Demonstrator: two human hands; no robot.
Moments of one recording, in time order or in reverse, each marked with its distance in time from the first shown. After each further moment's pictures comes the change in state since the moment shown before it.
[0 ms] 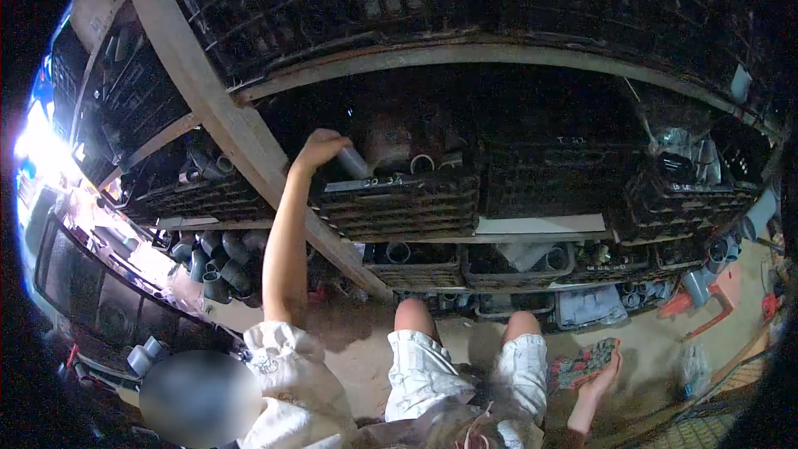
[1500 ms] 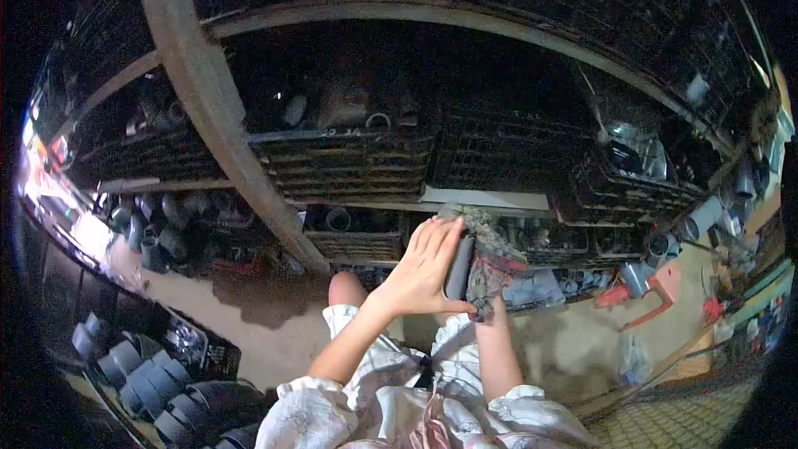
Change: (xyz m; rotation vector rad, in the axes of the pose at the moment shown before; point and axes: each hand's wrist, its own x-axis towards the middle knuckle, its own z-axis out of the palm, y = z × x) left_hand -0.236 0.166 0.163 -0.139 0.034 0.767; right_hand -0.094 -0.055 0.201 0.474 -1.216 0.389
